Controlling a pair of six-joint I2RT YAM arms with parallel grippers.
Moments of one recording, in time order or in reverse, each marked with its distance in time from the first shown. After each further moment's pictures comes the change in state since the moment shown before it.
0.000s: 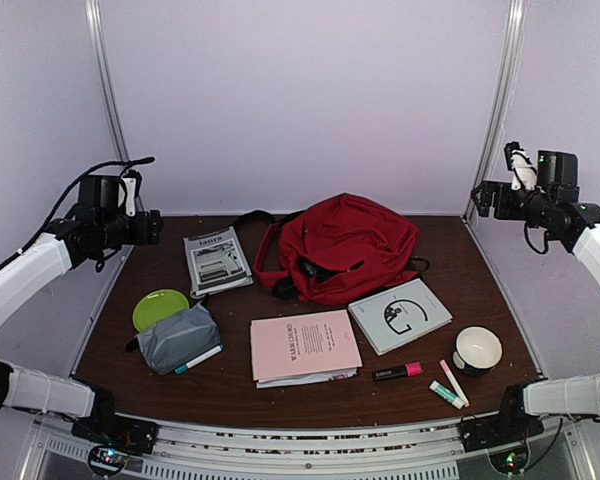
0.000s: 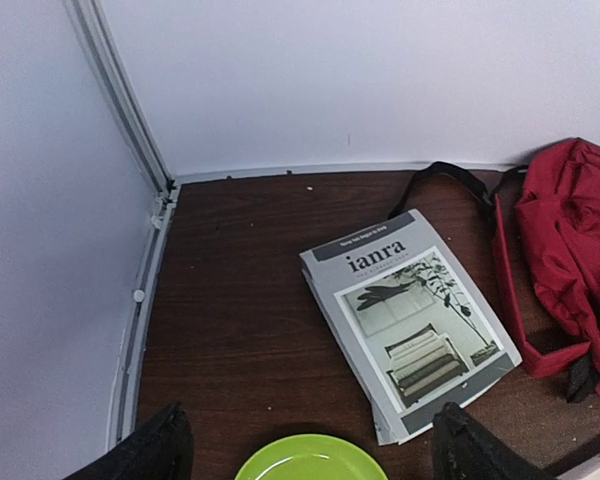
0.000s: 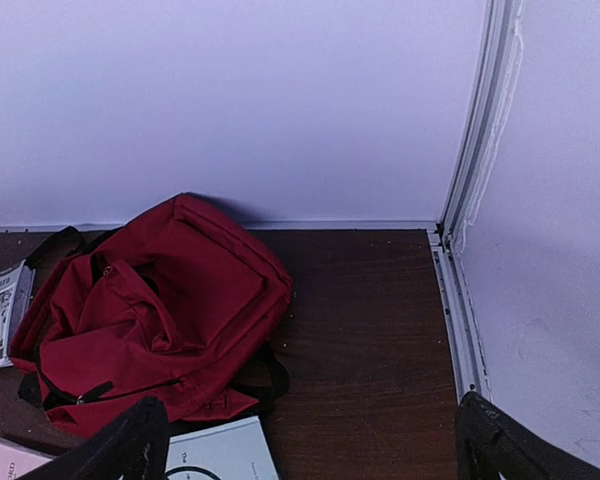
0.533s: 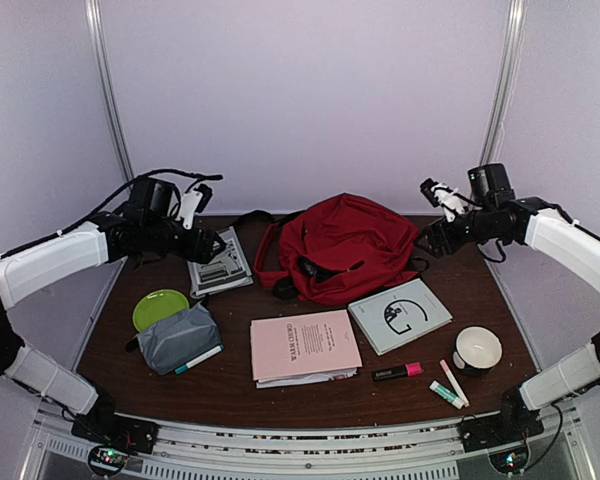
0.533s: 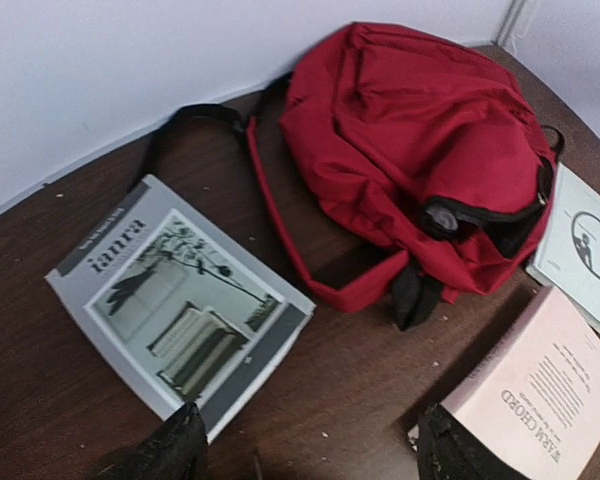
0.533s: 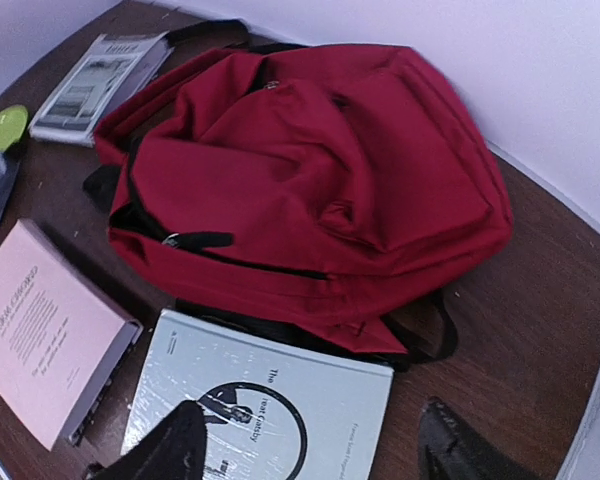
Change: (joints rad) left arm -0.223 0.194 0.067 0.010 0.298 0.055; right arm 0.214 0.261 0.002 -0.081 -0.224 -0.294
